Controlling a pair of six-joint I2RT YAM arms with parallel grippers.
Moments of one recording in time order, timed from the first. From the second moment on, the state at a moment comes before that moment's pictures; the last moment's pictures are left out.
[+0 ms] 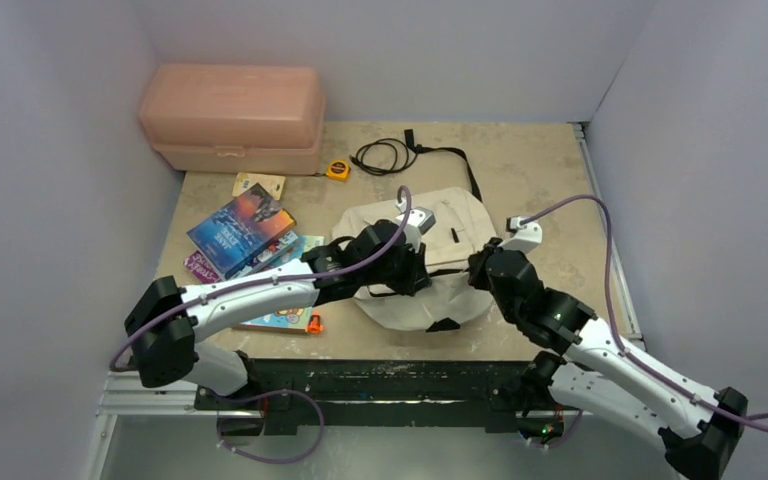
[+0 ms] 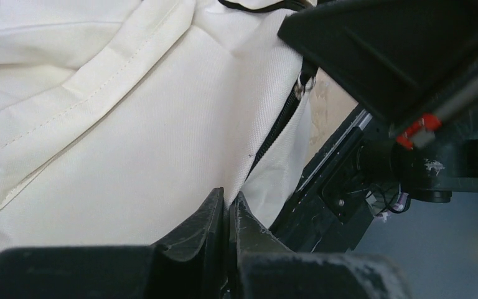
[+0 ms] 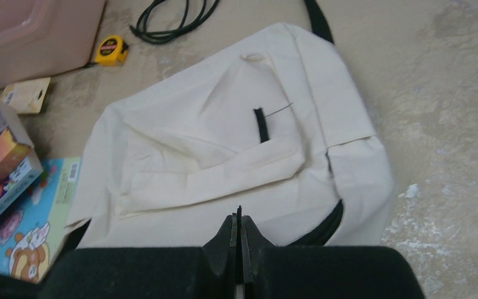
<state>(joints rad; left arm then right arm) -1.03 1.46 1.07 -0.20 0.05 -0.54 0.86 0.73 0.64 -0.42 0.64 0.70</state>
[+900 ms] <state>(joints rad) -1.06 1.39 1.04 -0.20 0.17 -0.43 0.40 0.63 0.56 -0.35 0.15 0.61</state>
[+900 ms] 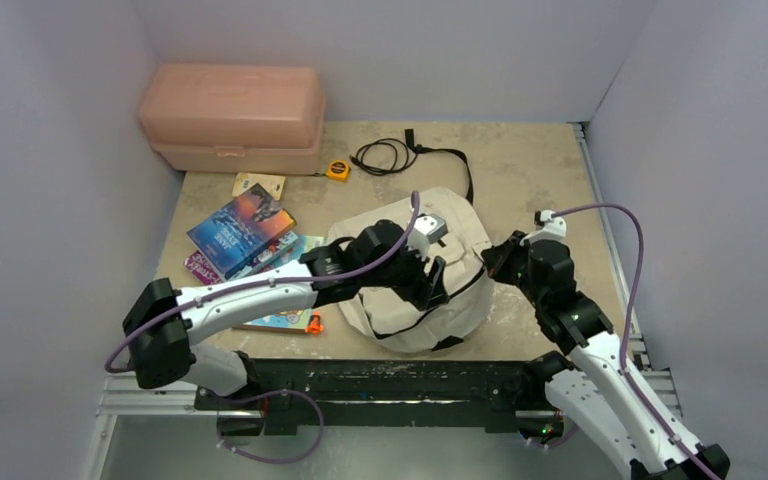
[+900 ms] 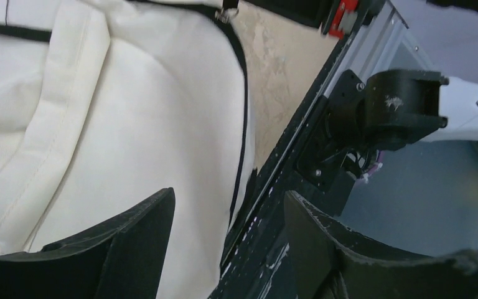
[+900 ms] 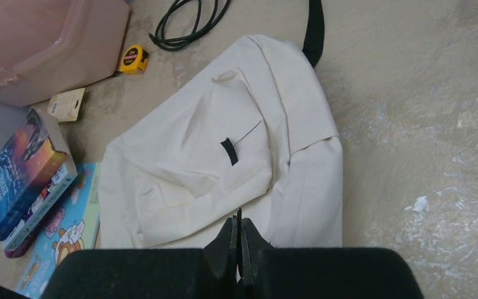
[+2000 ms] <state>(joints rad) -1.13 1.68 1.28 -0.26 0.04 -0.41 0.40 0.74 0.61 -0.37 0.07 0.63</state>
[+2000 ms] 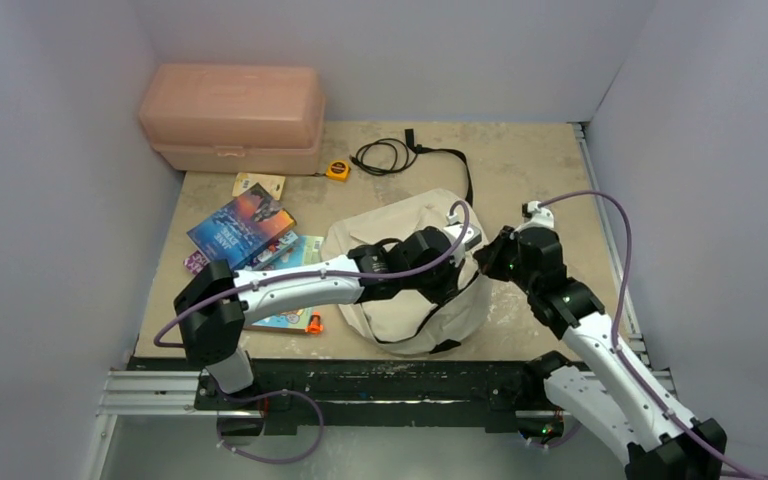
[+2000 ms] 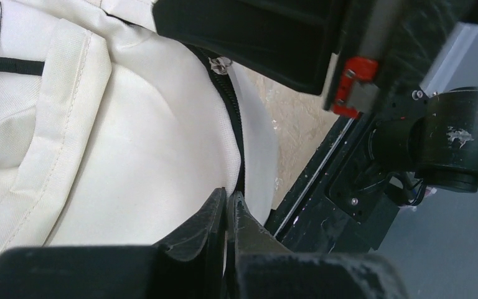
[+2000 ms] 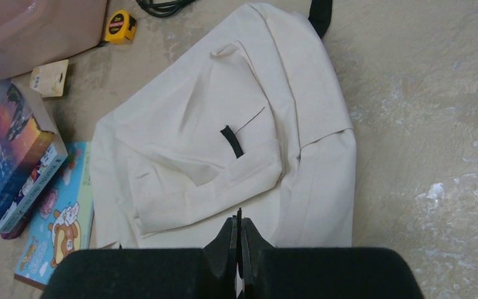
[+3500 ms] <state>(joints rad) -1.26 1.55 1.38 -0.47 -0.45 -0.32 0.30 1.08 0.71 -0.17 0.04 0.56</state>
